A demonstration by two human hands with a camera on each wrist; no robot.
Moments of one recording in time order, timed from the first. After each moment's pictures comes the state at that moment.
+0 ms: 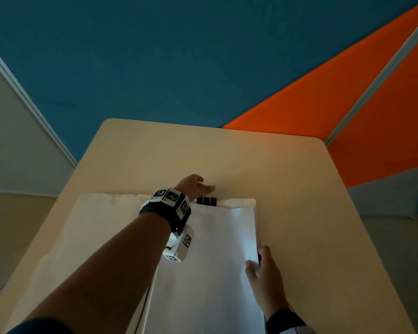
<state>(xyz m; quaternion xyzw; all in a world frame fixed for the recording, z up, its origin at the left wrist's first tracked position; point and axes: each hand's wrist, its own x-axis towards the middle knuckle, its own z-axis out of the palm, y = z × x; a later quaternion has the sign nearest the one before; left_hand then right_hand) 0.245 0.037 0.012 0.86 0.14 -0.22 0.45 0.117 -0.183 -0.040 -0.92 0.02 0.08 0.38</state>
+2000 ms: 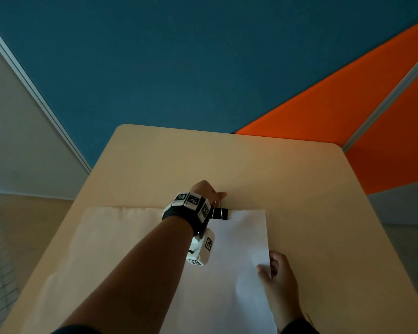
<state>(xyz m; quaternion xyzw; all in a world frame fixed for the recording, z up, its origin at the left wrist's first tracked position) 0.269 0.042 -0.008 0.87 0.18 -0.23 0.39 0.134 -0.176 -0.070 -0.85 0.11 0.06 0.52</state>
